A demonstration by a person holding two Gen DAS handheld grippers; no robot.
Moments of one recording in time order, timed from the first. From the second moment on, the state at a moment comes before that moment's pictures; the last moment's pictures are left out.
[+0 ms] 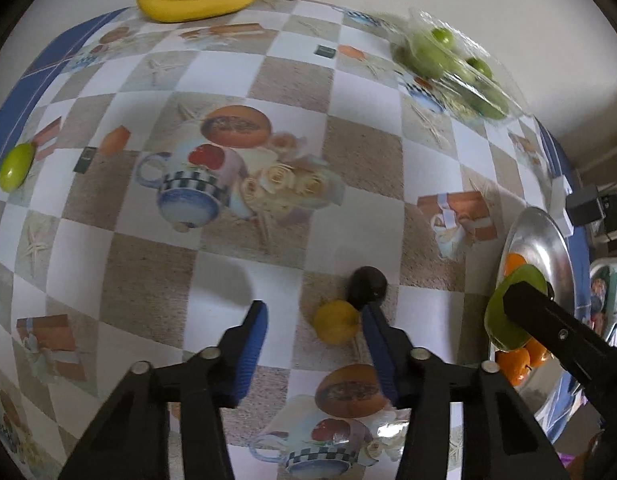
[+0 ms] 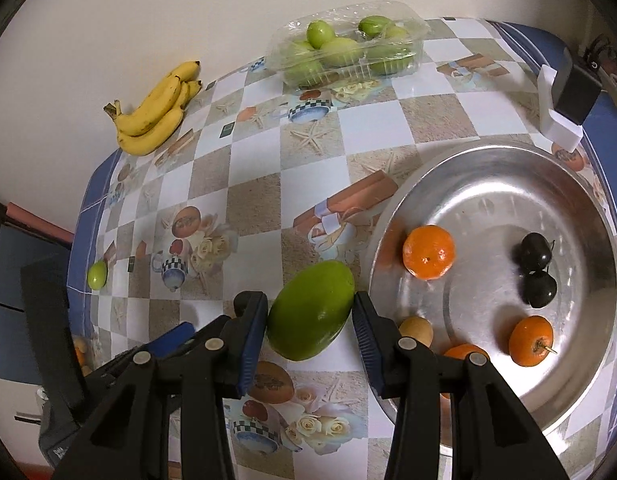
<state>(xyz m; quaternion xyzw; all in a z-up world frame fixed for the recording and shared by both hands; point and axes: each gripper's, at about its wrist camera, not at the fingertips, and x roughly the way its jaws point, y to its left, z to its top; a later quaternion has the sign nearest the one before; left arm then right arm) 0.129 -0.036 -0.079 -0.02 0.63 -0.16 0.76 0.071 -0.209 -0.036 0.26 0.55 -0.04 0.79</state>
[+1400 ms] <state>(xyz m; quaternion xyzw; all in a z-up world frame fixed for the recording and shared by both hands) 0.131 -0.035 -0.060 -0.03 0.61 -0.15 0.78 0.050 -0.254 -0.038 0.30 0.54 -0.08 0.78</state>
